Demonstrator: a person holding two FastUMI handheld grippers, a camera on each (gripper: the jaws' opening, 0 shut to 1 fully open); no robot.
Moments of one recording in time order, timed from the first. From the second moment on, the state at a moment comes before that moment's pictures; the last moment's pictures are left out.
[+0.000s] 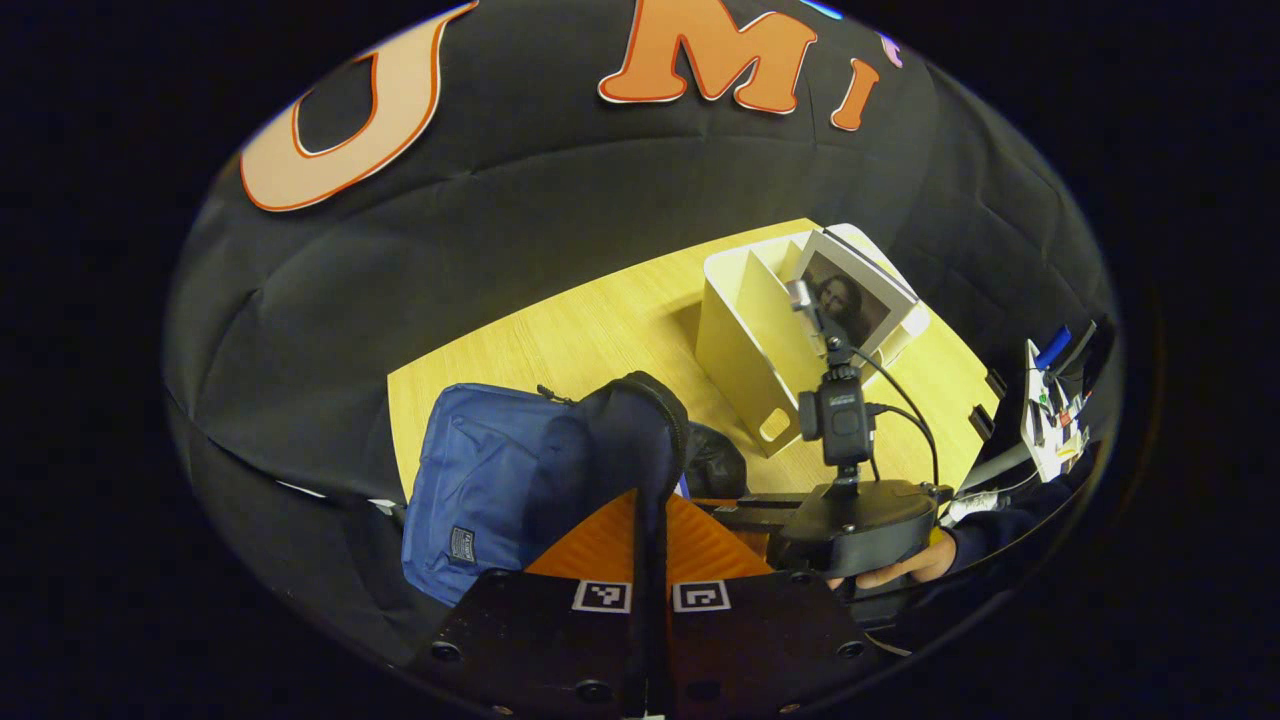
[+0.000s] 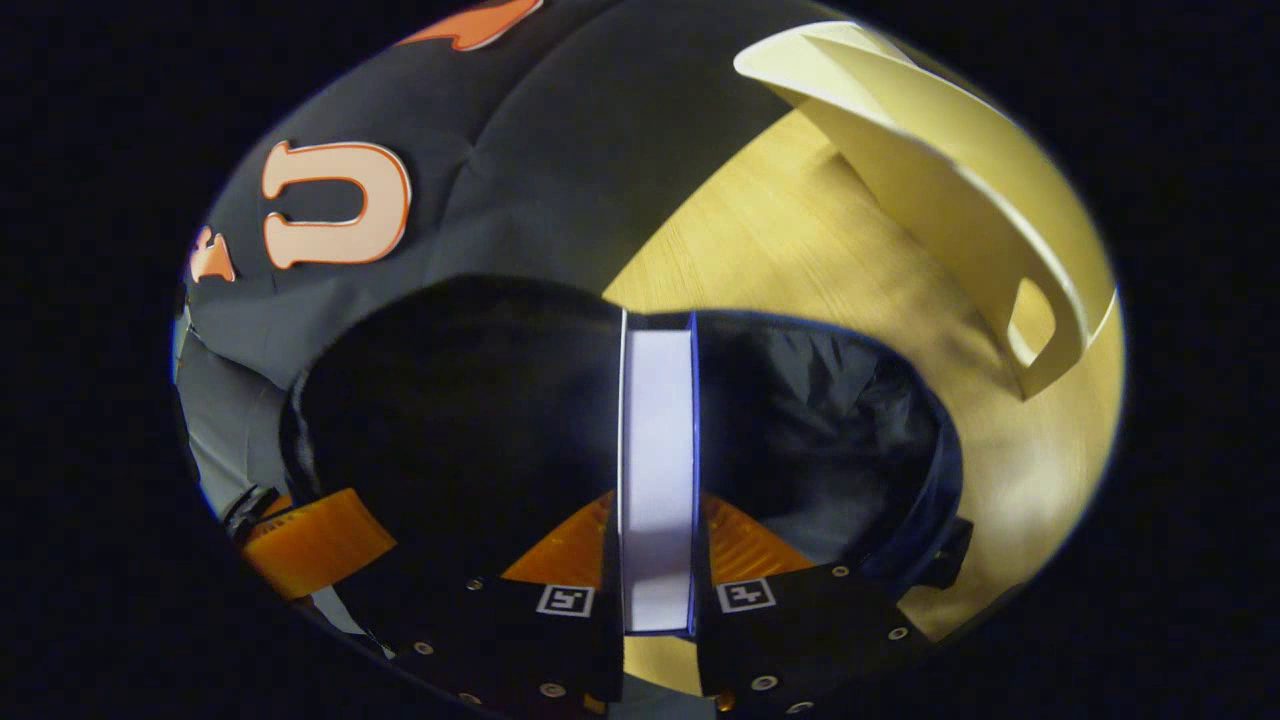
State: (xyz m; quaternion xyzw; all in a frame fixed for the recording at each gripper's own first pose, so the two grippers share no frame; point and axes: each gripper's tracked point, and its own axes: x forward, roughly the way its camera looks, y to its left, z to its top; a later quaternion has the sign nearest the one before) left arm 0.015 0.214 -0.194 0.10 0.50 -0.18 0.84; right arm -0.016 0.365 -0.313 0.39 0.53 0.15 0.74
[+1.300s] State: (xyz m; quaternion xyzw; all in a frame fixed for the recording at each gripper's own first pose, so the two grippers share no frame) left arm 0.015 0.208 -0.206 0.07 0.50 -0.15 0.85; right arm -0.005 0.194 -0.240 0.18 0.50 0.08 0.84
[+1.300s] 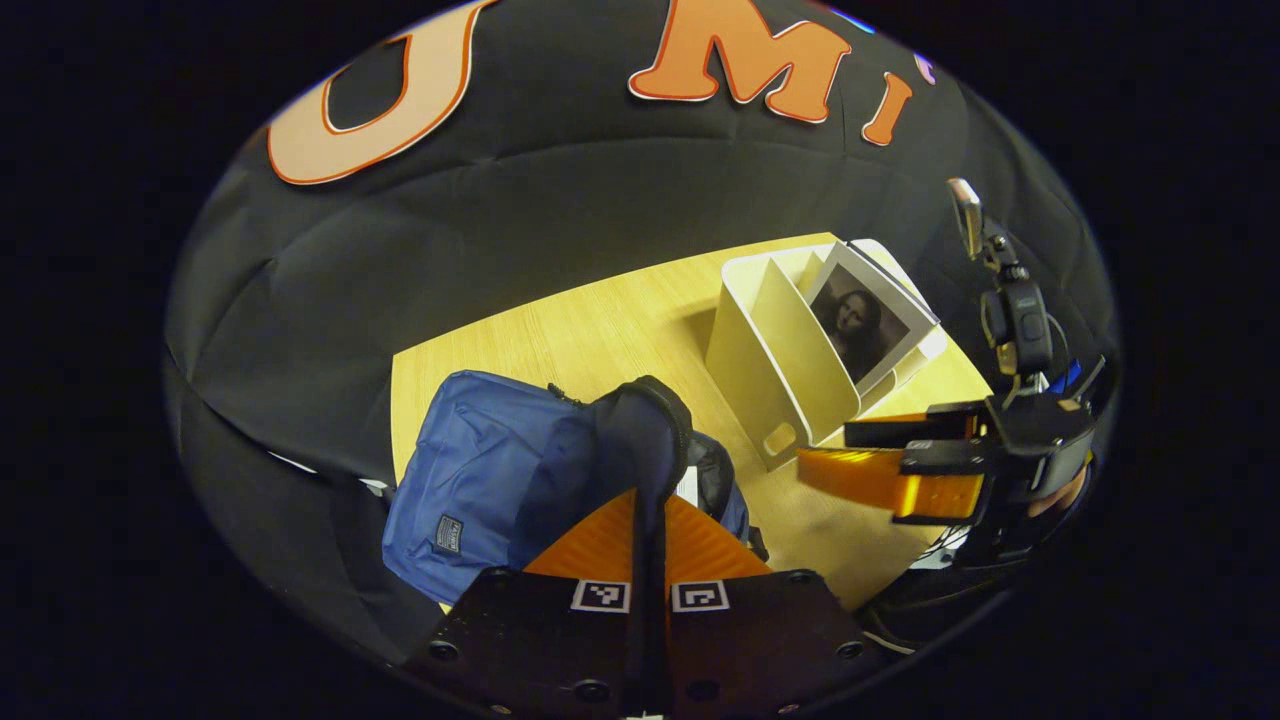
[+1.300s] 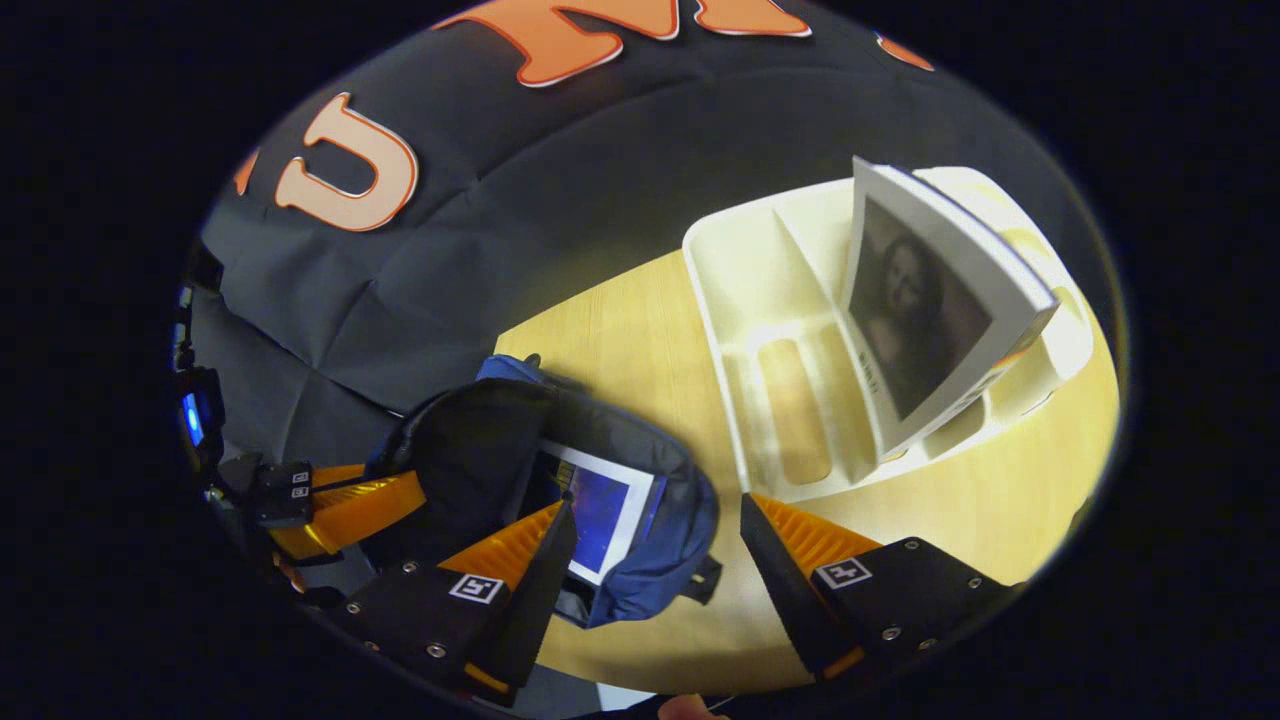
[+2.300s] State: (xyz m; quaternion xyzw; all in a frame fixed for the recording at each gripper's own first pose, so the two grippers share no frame) left arm 0.002 0.196 -0.224 0.02 0.50 -0.14 0.85; right arm 0.074 0.034 -0.185 0.03 0.52 0.03 0.85
